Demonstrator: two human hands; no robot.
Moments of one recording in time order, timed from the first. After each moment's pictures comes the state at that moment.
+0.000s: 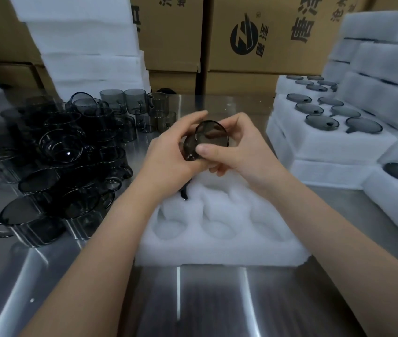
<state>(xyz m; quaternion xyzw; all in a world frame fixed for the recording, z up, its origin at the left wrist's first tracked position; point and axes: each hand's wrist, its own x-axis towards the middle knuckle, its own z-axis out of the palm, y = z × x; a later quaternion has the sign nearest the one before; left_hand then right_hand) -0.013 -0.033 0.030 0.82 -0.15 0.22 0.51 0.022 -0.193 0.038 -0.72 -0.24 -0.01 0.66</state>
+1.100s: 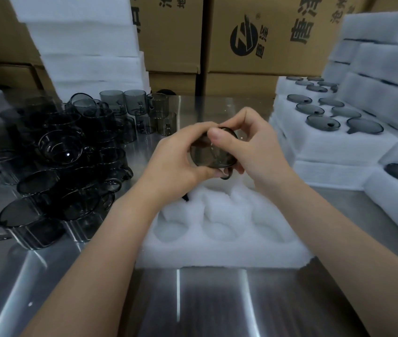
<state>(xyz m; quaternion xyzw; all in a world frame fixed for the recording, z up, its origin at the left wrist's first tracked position) -0.021 -0.039 0.036 0.84 -0.19 0.21 0.46 0.022 -0.196 0.039 -0.70 -0.27 -0.11 0.65</state>
